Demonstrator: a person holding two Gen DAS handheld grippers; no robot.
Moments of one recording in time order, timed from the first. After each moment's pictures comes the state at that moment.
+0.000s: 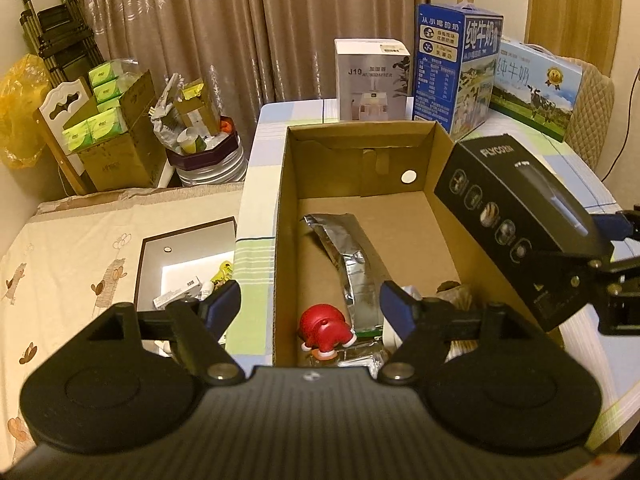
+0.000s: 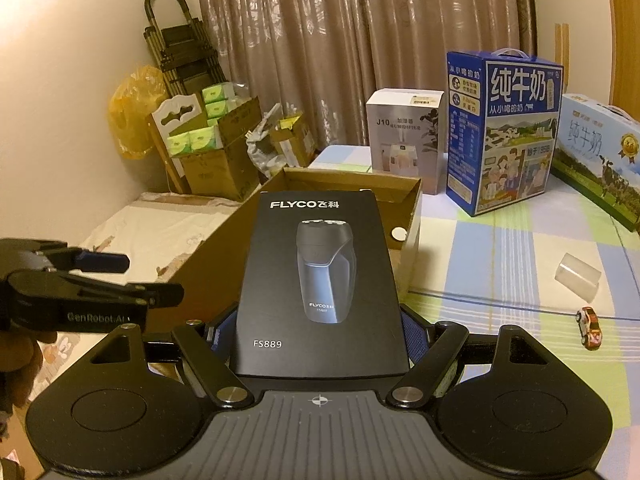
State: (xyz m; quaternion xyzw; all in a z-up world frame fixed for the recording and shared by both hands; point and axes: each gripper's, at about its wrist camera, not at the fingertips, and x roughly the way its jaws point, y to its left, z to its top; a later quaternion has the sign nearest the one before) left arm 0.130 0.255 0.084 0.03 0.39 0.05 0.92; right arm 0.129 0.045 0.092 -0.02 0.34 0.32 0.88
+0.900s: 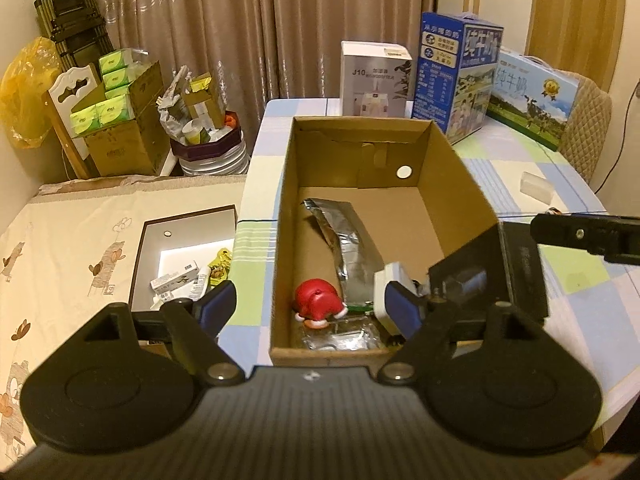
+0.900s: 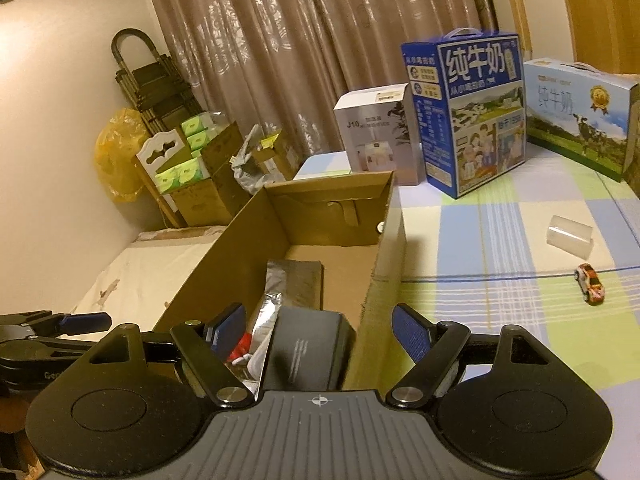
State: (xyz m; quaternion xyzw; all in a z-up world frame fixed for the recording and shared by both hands) left arm 0.088 0.253 0.086 0.00 0.38 0.05 0.92; right arm 0.128 0.011 0.094 0.06 0.35 0.30 0.89
